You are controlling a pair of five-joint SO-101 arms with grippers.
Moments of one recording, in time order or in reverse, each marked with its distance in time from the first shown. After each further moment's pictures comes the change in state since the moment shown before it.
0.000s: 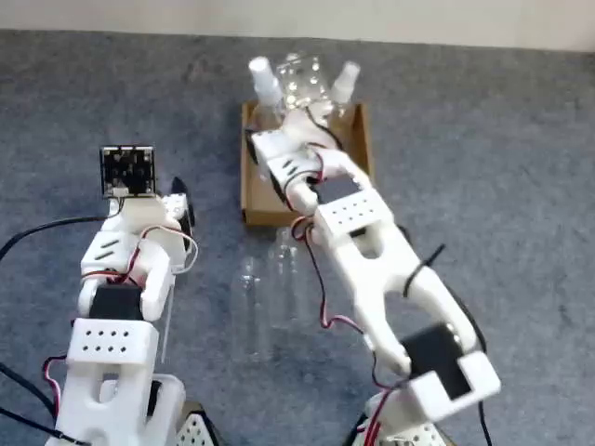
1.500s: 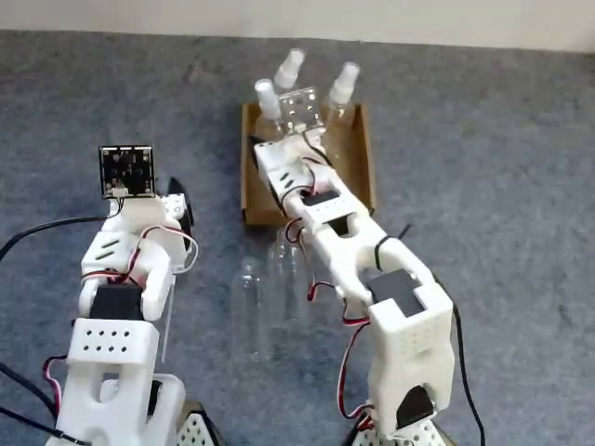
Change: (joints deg) left arm 0.0 0.0 0.0 0.0 0.4; right arm 1.7 22.5 -2.2 -25.4 0.0
